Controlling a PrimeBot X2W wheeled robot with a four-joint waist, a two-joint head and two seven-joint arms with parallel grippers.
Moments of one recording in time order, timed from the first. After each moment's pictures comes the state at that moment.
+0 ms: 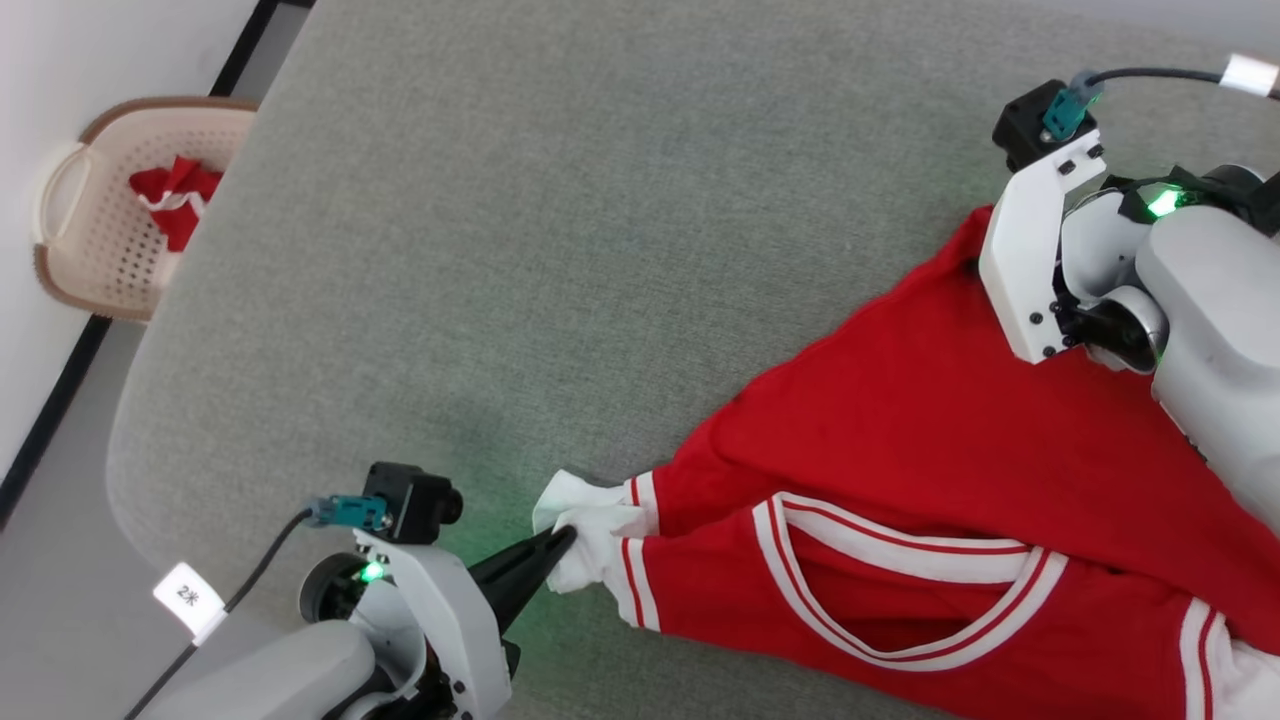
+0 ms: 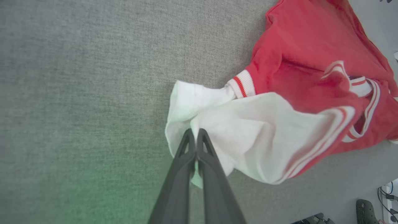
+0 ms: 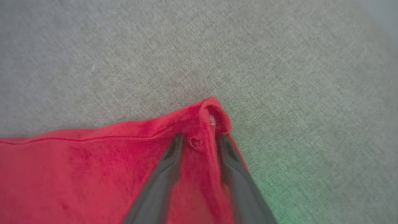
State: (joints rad) left arm -0.66 0.70 -1.21 0.19 -1.32 0.00 -0.12; right arm -1.19 -0.38 1.06 0.92 0.87 0.13 0.54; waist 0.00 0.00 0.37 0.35
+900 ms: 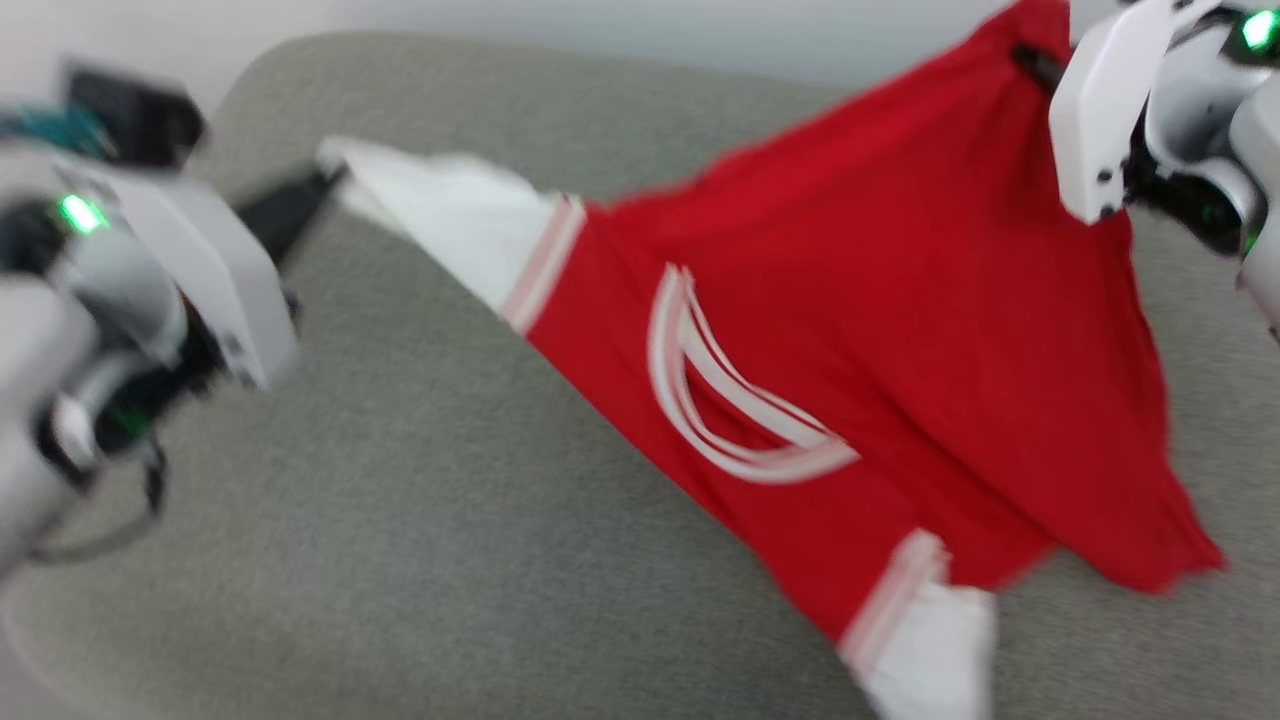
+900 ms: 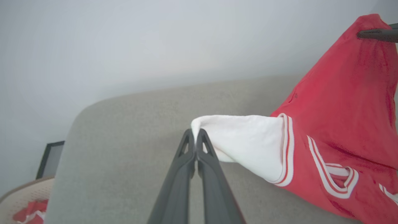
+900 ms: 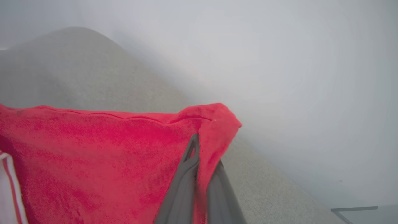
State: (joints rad) left arm -1.09 0.93 -1.06 0.17 -1.26 0.08 0.13; right arm -1.37 -0.46 1.13 0.87 0.97 0.13 0.25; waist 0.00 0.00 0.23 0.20
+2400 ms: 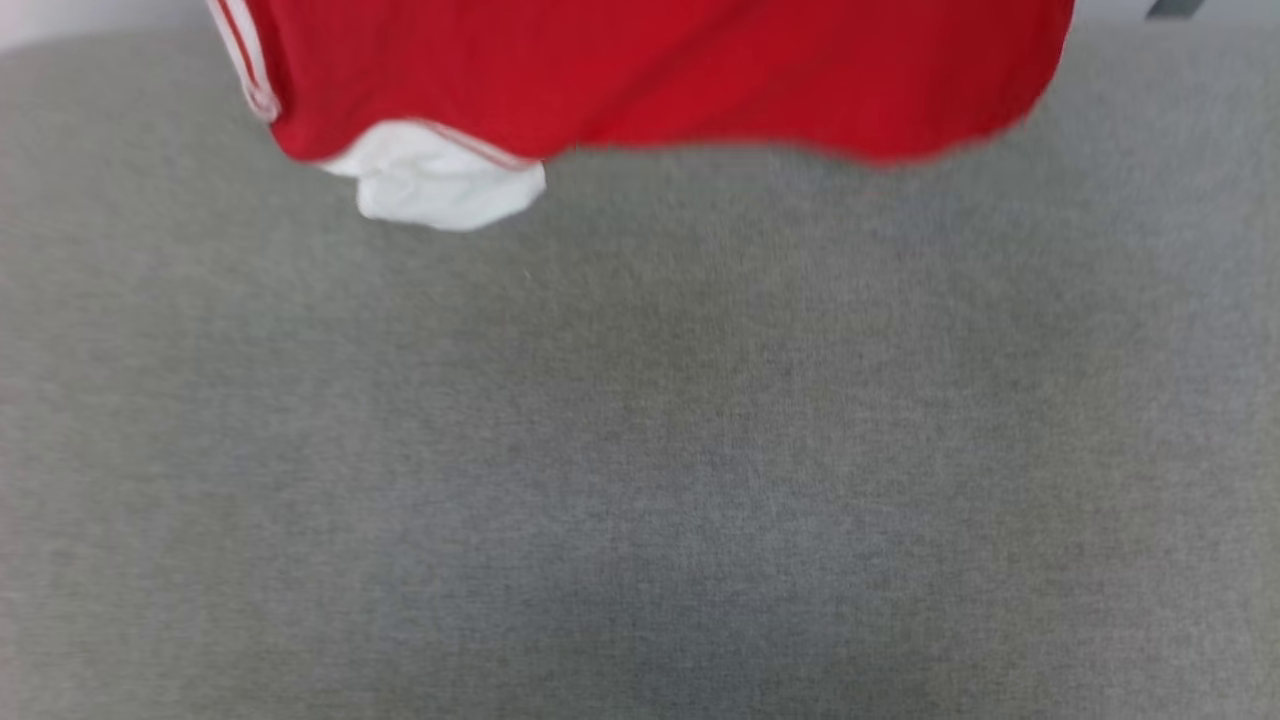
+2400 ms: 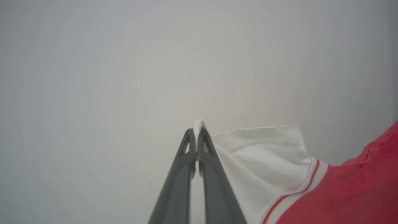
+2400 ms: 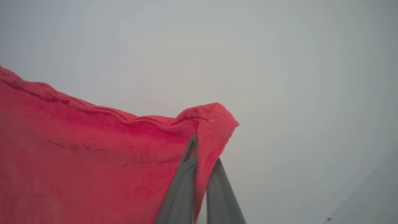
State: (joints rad) left arm -1.88 0.60 -1.08 0.93 -0.92 -0.13 -0.11; right arm -1.65 -0.33 0.78 1.01 0.71 0.13 -0.03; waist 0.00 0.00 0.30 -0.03
